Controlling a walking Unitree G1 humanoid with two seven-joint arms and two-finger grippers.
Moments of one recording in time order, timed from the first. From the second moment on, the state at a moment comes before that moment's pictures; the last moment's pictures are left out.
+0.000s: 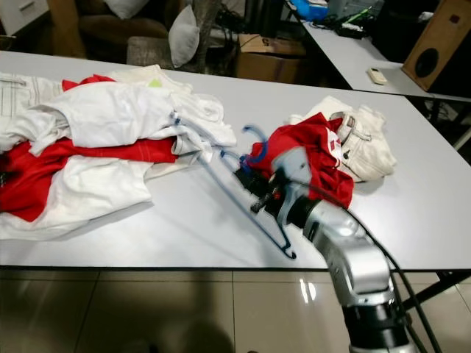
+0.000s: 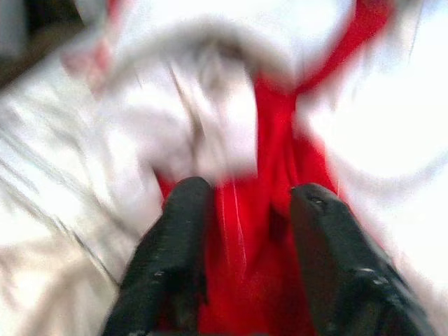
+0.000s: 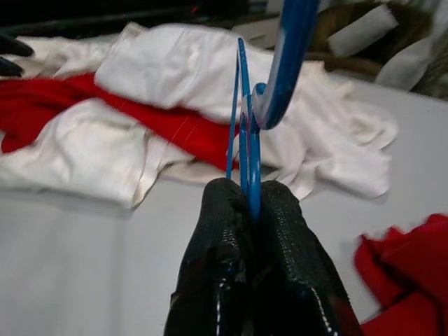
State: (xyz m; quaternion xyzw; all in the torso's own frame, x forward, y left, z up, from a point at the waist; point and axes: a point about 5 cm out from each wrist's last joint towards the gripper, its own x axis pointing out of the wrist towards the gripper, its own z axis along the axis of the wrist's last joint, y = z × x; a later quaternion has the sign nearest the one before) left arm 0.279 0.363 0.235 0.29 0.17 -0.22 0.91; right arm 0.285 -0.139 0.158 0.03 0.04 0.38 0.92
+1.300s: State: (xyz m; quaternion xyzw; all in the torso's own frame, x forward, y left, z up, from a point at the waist) left arm 0.278 0.198 0.169 -0.01 -0.06 -0.06 1.00; right arm 0.303 -0.144 0.167 0.08 -0.03 0.16 0.98
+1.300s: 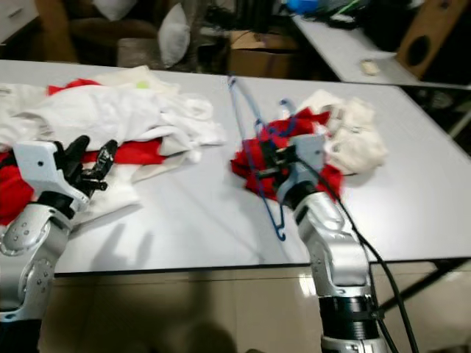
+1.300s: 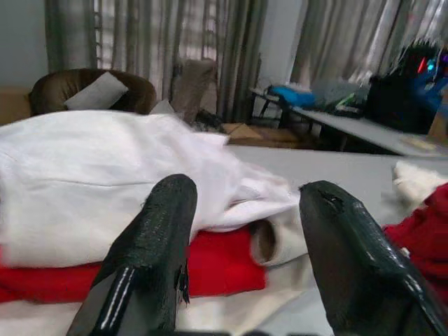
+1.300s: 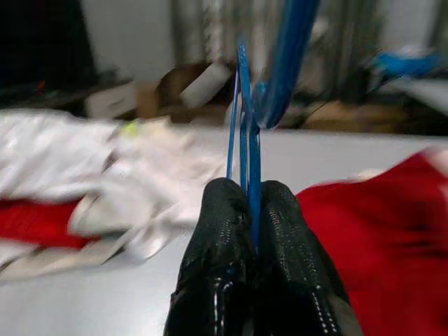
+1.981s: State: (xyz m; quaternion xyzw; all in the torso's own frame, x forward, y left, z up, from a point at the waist) left arm 0.267 0.170 0.163 0.01 -0.05 -0.09 1.00; right arm 0.269 -0.149 0.154 0.03 0.01 0.13 0.99
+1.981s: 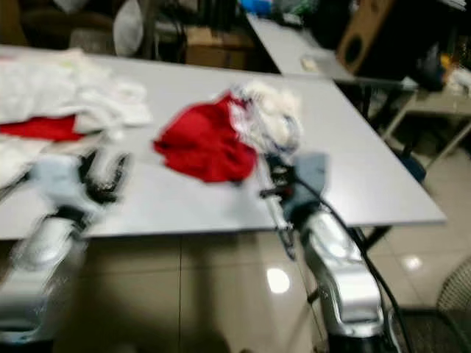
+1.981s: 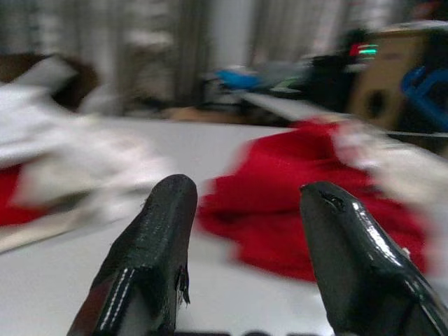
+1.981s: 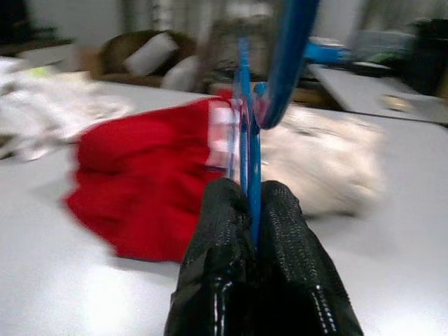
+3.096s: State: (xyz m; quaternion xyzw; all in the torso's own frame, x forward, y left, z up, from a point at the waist) left arm 0.278 0.184 0.136 0.00 0.01 -0.08 1.00; right arm 0.266 -0.142 0.145 0.03 0.03 0.15 0.99
